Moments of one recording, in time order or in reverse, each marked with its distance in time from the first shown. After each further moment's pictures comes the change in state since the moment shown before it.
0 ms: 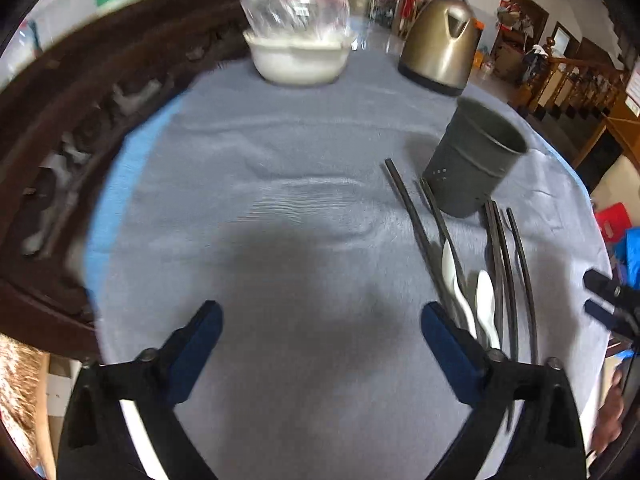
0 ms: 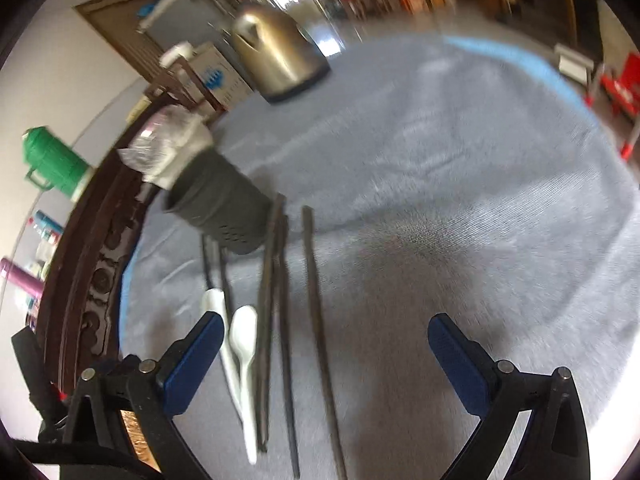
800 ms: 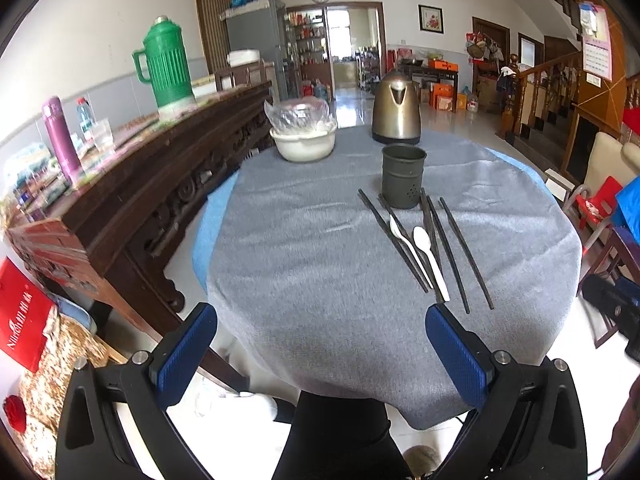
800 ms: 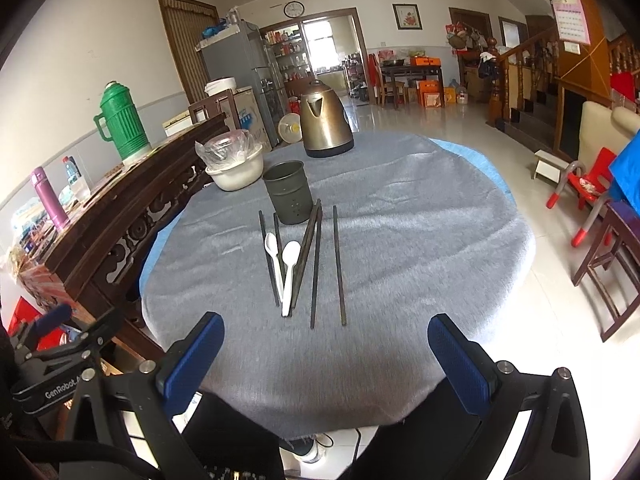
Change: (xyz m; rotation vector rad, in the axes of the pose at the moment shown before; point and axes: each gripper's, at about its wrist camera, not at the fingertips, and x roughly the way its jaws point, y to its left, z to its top) left arm -0.188 -0.022 -0.156 0.152 -0.334 0.130; right arm -0.193 0.056 -0.189 -0.250 -0.328 -0.123
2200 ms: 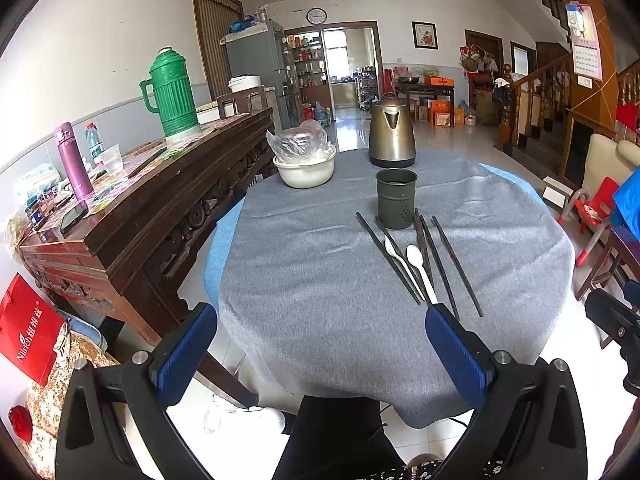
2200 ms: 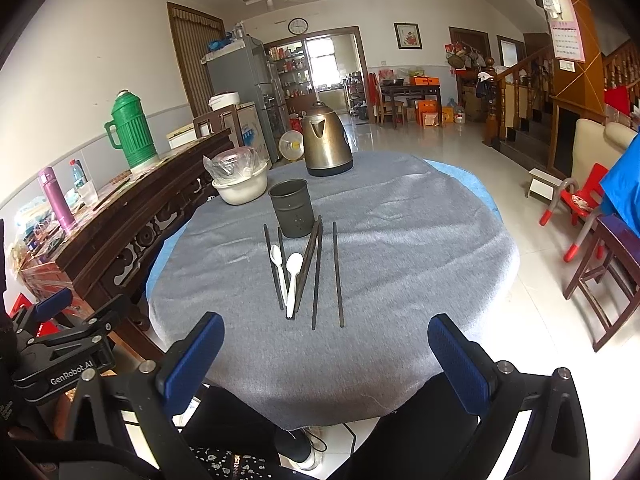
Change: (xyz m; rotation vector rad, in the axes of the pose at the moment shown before) left arm -0.043 -0.006 -0.005 0.039 -0.107 0.028; right arm -0.049 0.009 -0.015 0.015 -0.113 0.028
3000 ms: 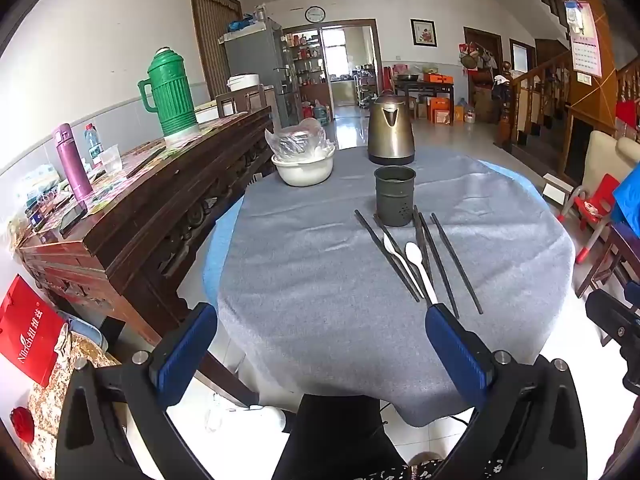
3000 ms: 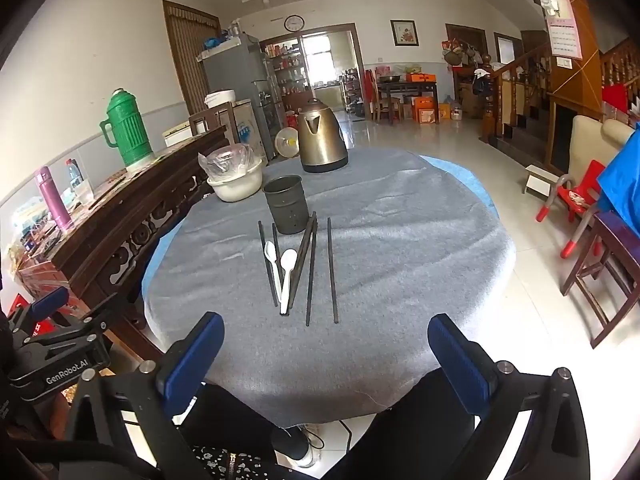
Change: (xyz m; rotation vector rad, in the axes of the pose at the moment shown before) left arm -0.001 -0.003 0.001 0.004 0.008 0.002; right arm 0.002 -0.007 -0.007 -0.006 0.014 -0.019
